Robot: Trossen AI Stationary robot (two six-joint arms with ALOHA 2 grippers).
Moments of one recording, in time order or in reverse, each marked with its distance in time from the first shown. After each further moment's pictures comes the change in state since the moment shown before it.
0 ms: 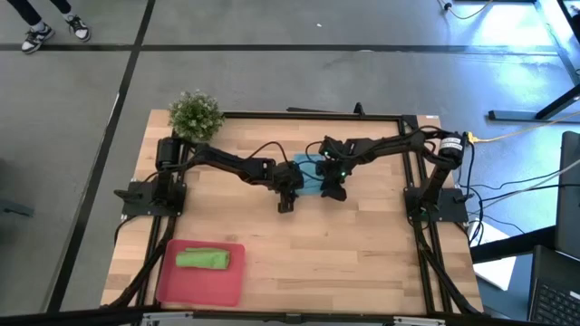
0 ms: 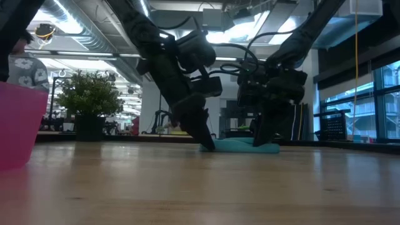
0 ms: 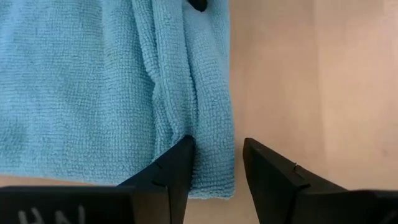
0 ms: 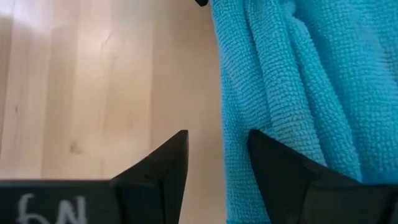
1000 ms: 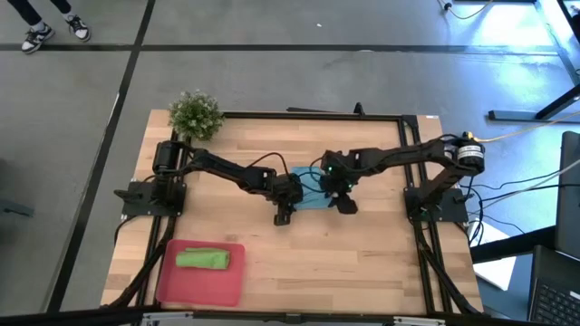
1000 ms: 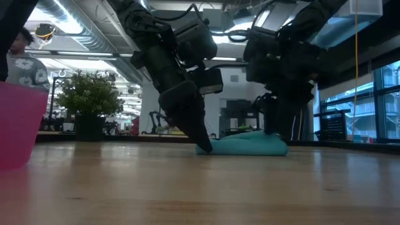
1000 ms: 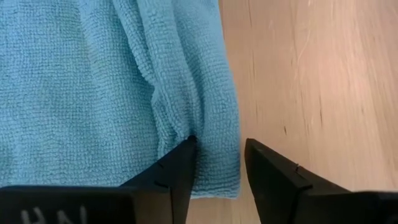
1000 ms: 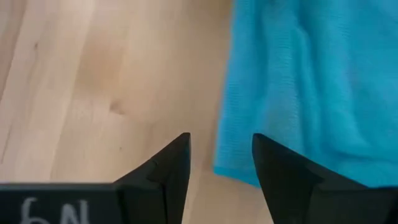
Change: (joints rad) left arm -0.086 -0.005 0.004 -0.054 0.053 -0.041; right arm 0.176 -0.174 0.008 -0.117 0.147 -0.110
